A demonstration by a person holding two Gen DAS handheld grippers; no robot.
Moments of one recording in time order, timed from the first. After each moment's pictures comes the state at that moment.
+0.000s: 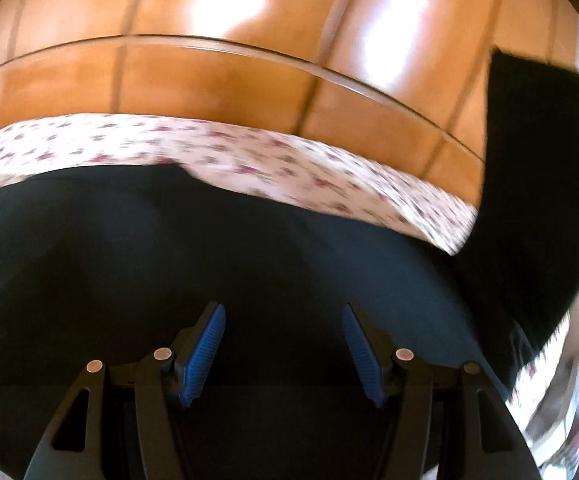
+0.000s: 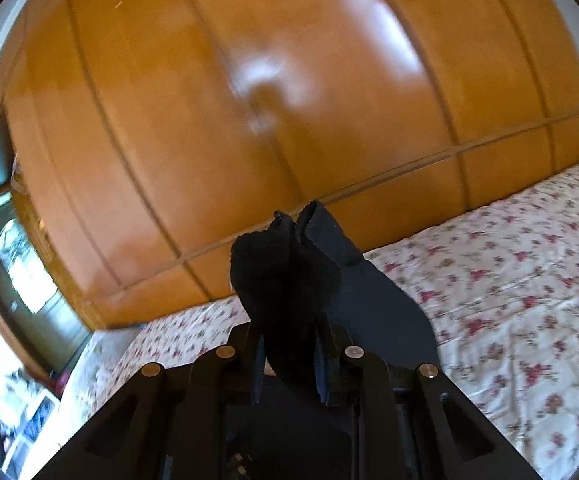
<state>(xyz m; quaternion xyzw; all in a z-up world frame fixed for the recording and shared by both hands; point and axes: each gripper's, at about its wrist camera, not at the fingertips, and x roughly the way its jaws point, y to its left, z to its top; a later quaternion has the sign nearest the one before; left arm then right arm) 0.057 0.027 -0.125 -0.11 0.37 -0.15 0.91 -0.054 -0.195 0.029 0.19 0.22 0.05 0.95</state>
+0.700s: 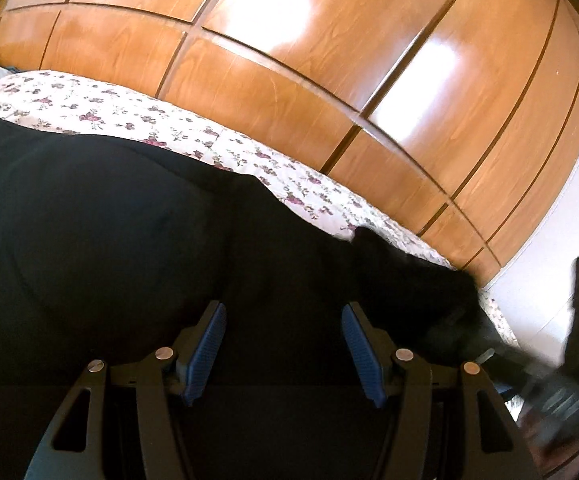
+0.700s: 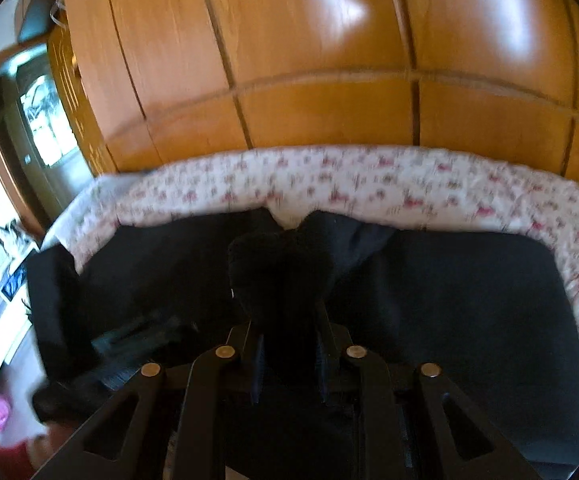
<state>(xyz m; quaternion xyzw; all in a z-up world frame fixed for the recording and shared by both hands) 0.054 0.089 -0.146 -0.23 0.33 -0.18 0.90 -0.002 -0.073 -0.114 0.04 0.39 0.15 0.91</state>
